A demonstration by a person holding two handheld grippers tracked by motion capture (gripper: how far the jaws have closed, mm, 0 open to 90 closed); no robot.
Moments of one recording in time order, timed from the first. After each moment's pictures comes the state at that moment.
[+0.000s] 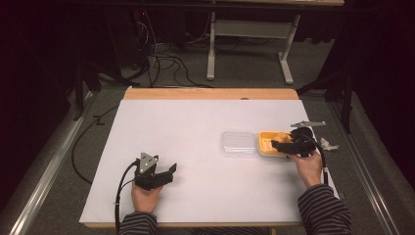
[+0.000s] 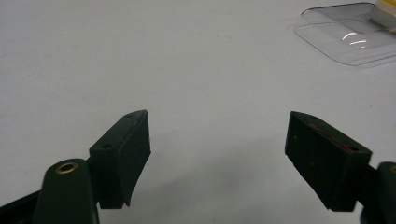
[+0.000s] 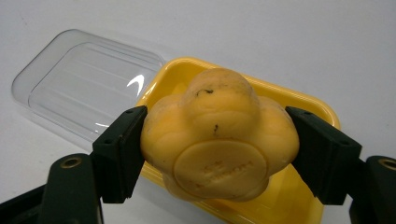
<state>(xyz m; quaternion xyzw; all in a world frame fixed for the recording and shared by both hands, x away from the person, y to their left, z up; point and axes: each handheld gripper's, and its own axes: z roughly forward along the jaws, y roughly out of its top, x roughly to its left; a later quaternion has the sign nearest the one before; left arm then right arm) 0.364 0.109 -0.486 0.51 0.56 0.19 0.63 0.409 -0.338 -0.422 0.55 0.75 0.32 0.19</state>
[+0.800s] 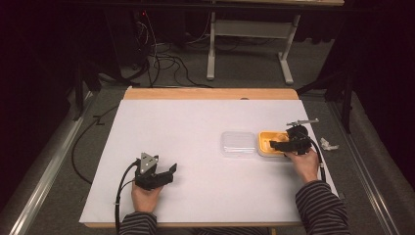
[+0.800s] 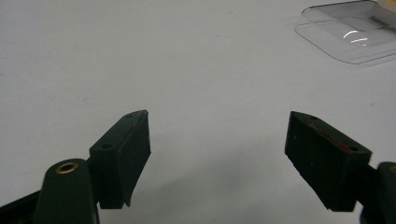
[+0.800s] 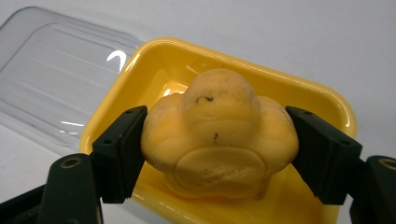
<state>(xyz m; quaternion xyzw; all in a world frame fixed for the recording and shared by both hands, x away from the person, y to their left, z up) 0.363 0.108 -0.486 0.51 0.56 0.20 0.63 0.428 -0.338 -0.439 0.57 0.75 0.29 0.16</state>
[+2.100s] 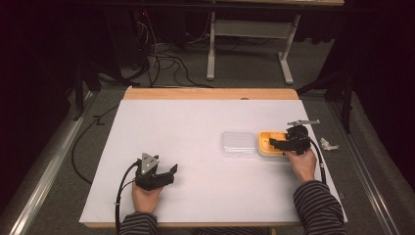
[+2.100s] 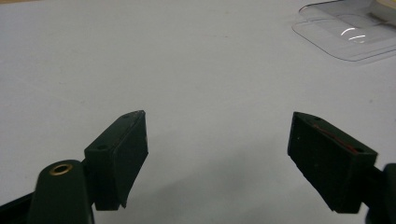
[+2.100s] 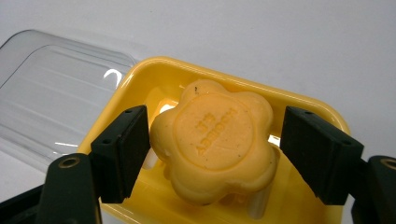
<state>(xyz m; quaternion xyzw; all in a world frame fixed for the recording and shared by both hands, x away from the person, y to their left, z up) 0.362 0.106 -0.487 0.52 0.55 0.20 0.63 0.430 -0.339 -0.442 0.58 0.73 0.31 0.19</state>
